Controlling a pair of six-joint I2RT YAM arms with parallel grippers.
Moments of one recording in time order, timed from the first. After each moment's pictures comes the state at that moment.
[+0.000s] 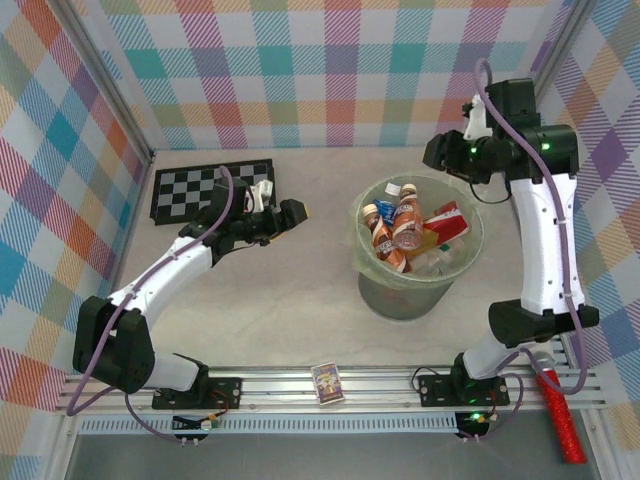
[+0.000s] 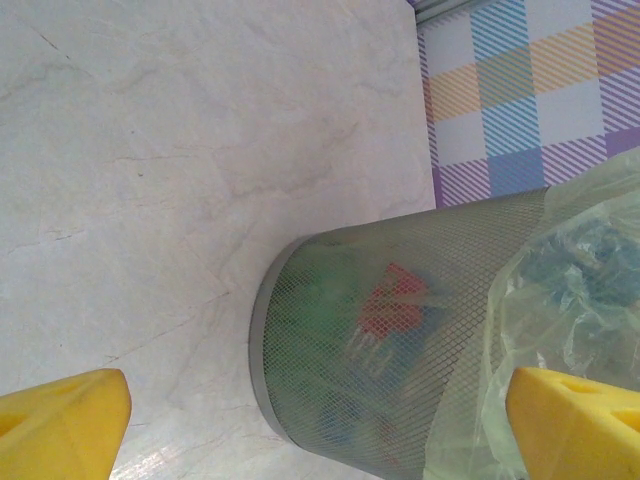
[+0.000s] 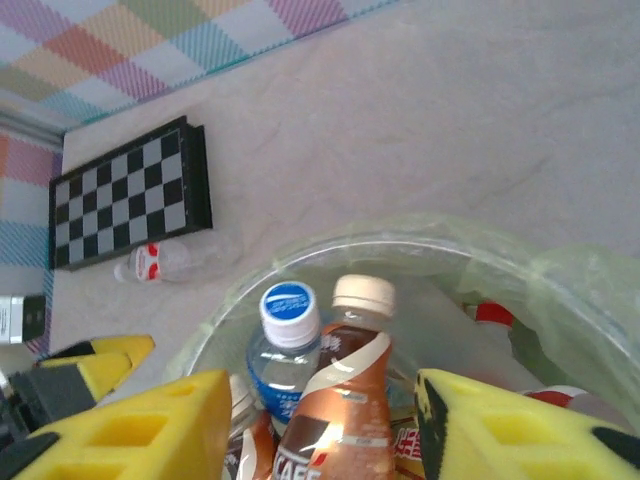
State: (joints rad) left arm -0.35 1.38 1.02 -0.25 0.57 -0.76; right arm 0.21 1.62 2.28 -1.49 -0.22 0.41
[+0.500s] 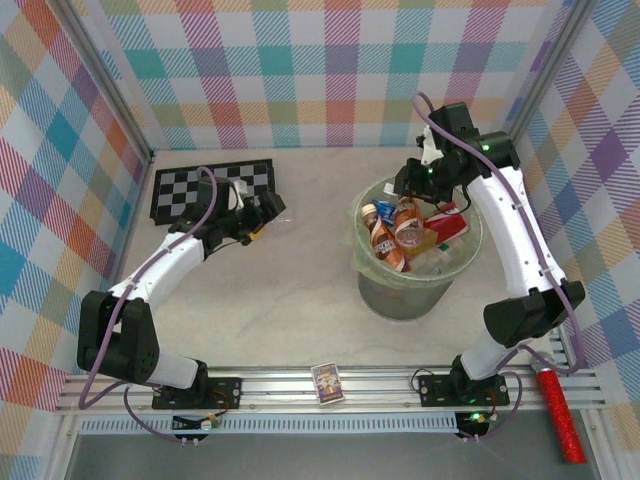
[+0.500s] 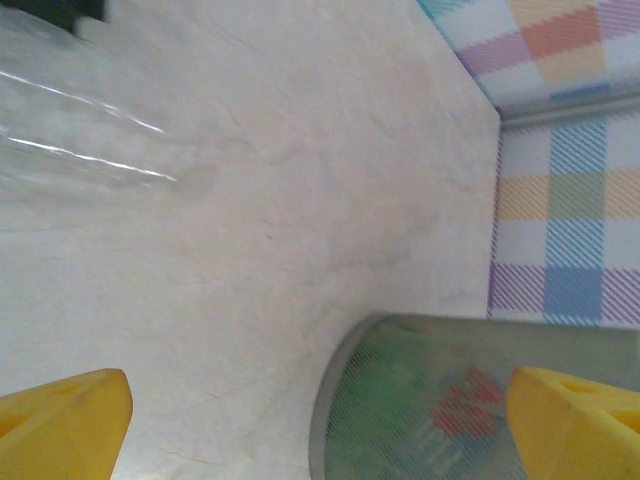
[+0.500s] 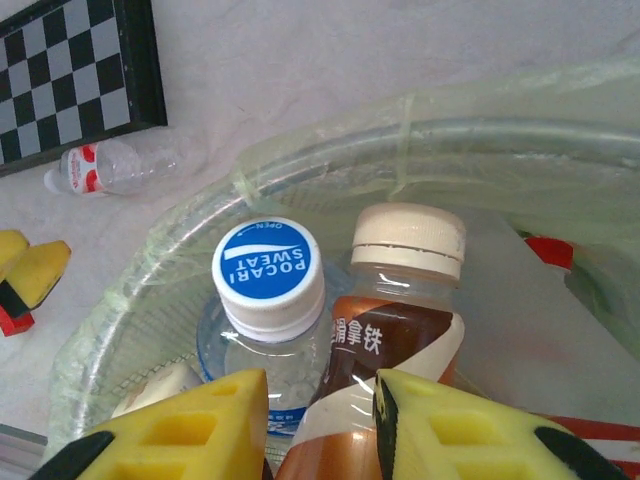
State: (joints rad) left arm -0.21 1.43 1.00 -0.27 0.46 -0.84; right arm 0.32 1.63 1.98 -1.39 -0.20 0.44
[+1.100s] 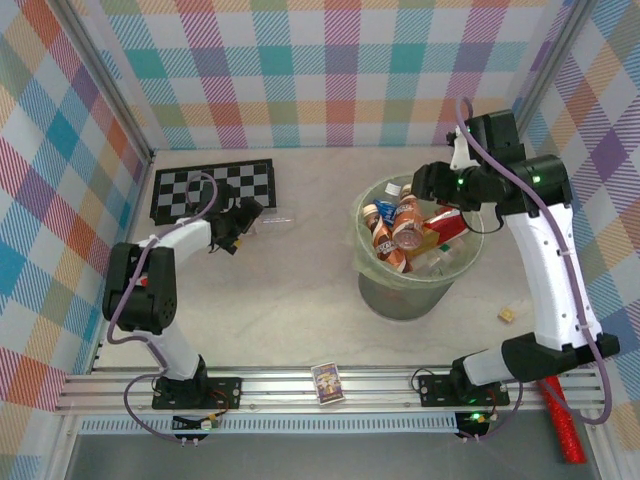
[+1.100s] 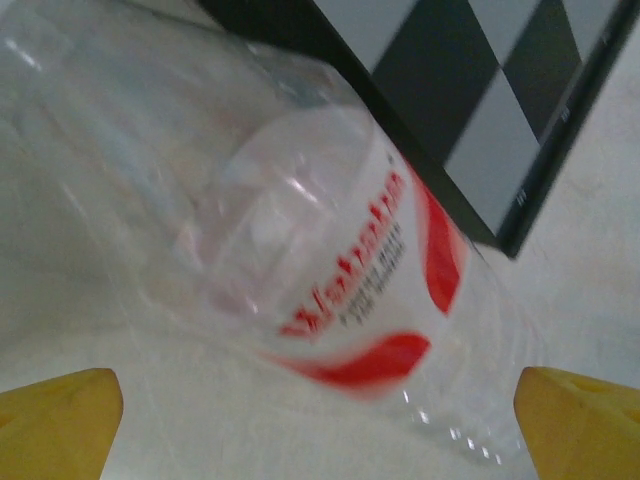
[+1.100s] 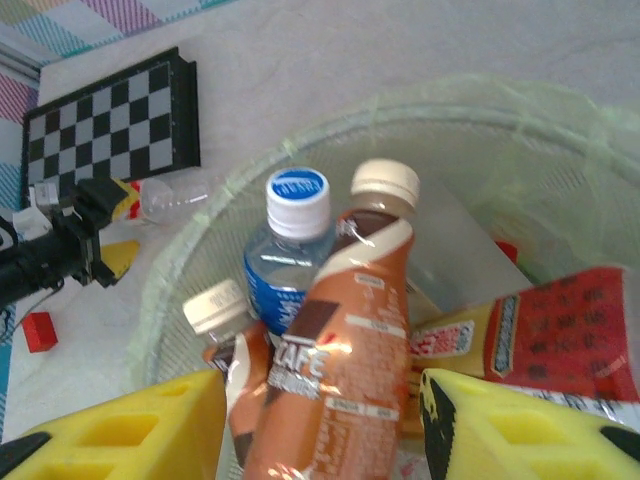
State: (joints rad) left arm -0.12 1.74 1.06 -0.24 0.18 -1.05; right arm 0.29 1.40 1.96 -1.42 -0.14 0.43
